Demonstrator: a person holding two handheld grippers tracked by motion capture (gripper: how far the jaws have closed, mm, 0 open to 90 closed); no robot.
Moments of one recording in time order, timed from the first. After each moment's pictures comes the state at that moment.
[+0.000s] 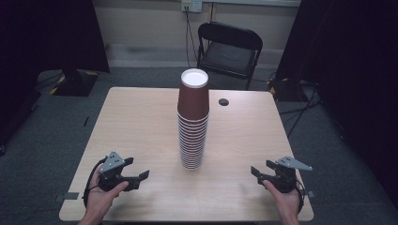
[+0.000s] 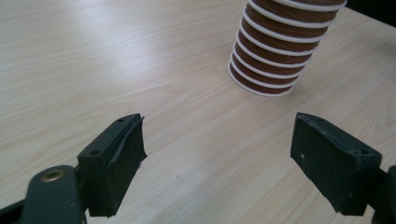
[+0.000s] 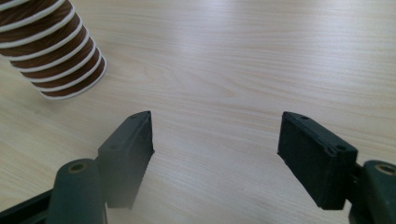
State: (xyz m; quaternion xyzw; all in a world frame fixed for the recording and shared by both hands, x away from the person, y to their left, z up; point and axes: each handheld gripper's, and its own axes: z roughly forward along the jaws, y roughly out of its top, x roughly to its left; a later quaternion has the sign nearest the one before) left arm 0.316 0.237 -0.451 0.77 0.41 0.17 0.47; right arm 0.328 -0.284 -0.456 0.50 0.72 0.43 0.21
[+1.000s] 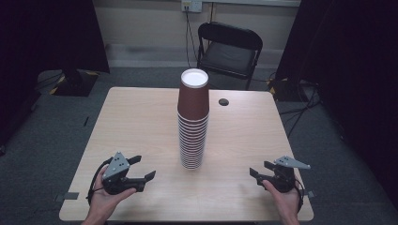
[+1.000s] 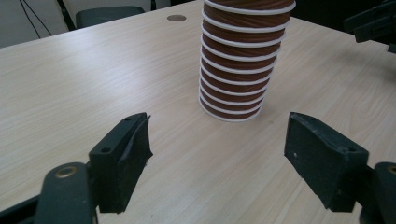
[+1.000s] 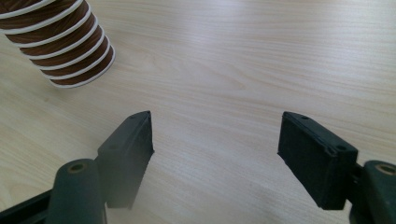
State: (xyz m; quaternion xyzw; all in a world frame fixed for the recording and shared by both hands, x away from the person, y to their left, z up) left arm 0.303 0.217 -0.429 0.77 0.34 0.19 0.50; right arm 0.331 -0.283 -0.460 0.49 0.74 0.43 0.18
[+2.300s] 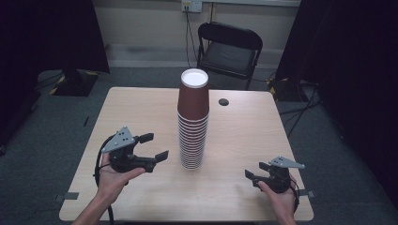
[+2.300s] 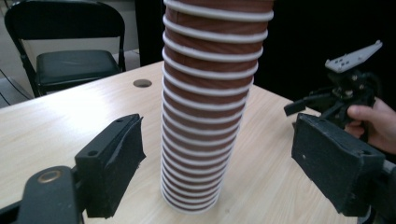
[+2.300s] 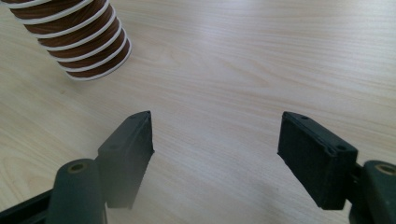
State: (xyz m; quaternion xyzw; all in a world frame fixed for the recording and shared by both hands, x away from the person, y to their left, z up) left arm 0.333 0.188 -0.351 0.74 0.30 0.15 0.58; right arm 0.331 -0.272 -0.462 0.47 0.75 0.43 0.17
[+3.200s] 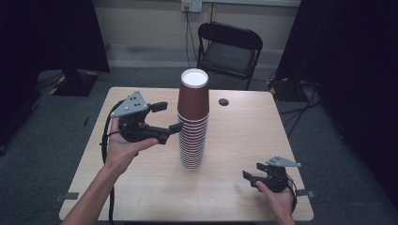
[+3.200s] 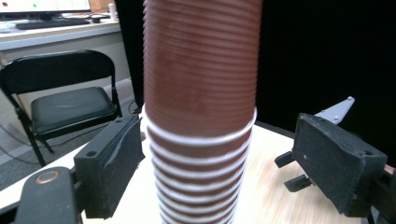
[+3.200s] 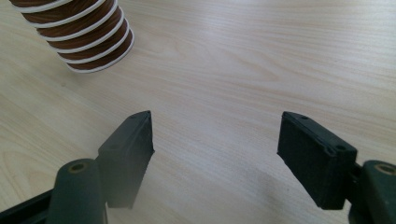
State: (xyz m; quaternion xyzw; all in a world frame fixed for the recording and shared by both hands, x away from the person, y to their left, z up) left arm 0.364 0.150 -0.263 0.75 0.24 0.17 0.59; right arm 0.335 -0.267 -0.466 0.47 0.76 0.42 0.15
